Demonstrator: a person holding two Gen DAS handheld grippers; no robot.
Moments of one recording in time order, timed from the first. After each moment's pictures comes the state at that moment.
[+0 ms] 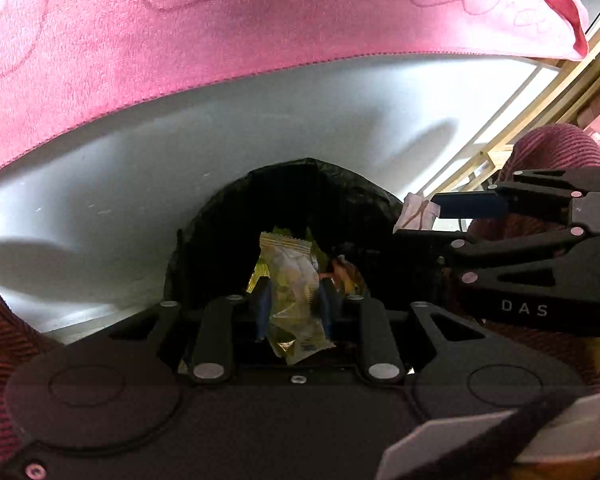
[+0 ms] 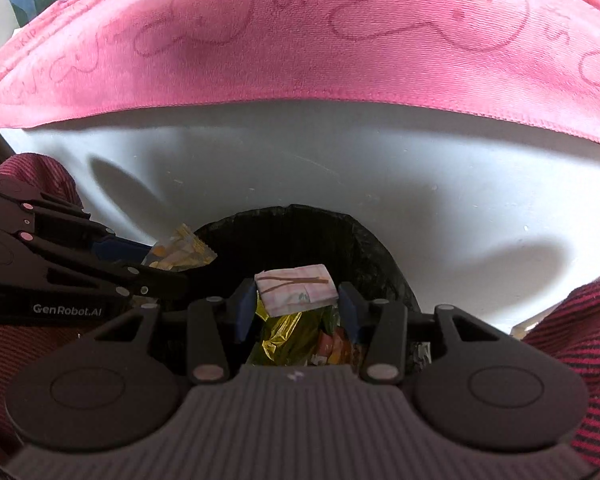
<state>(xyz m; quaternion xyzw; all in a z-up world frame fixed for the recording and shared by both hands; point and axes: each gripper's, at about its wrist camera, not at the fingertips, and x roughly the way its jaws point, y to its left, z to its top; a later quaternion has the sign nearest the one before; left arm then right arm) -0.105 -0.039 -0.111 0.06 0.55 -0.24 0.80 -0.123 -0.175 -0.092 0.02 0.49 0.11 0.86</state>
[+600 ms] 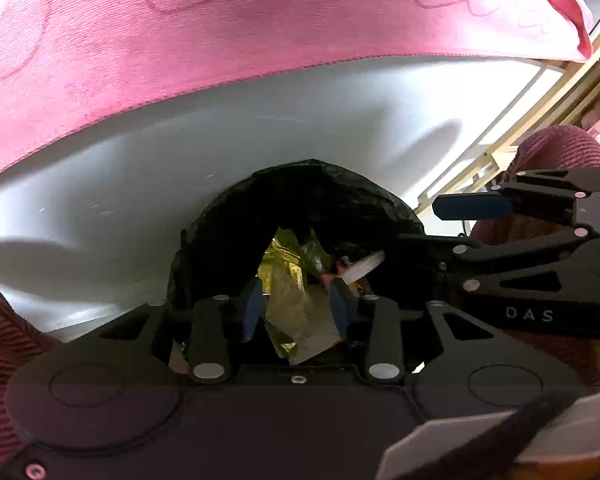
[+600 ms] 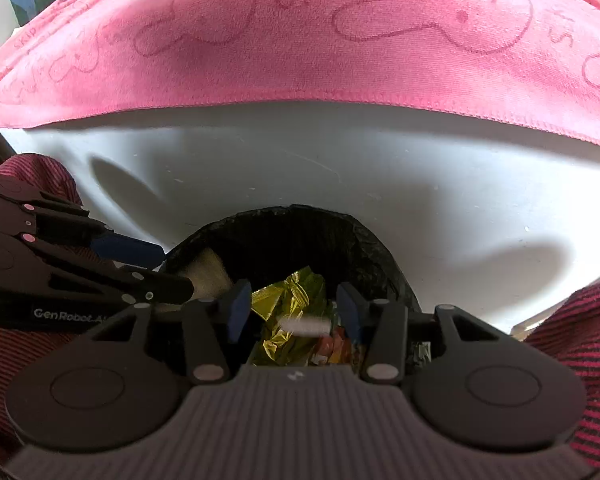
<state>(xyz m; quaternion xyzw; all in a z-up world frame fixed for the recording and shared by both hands) -0.105 -0.038 -0.110 0.06 0.55 -0.24 0.80 -0.121 -0.174 -0.092 0.02 0.49 0.12 0.86</state>
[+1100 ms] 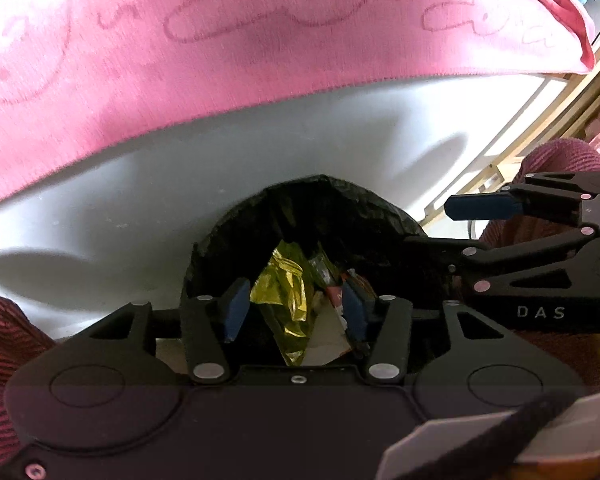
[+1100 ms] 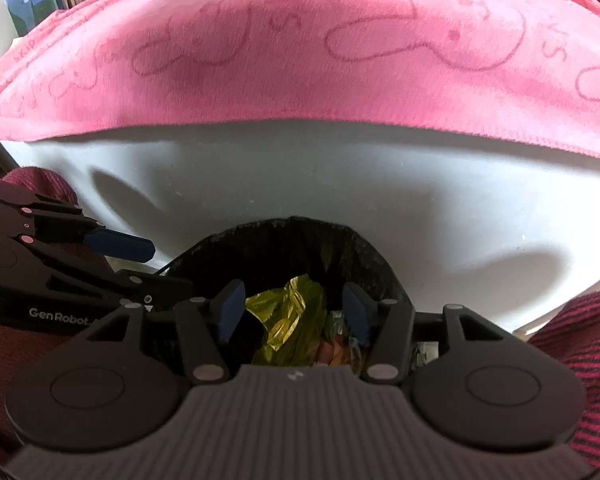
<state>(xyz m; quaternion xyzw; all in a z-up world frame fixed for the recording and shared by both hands) -0.104 -0.034 -0.097 0.07 0.53 -0.23 0.81 -0.119 -0.179 -0.080 0.03 0.48 0.12 0.87</state>
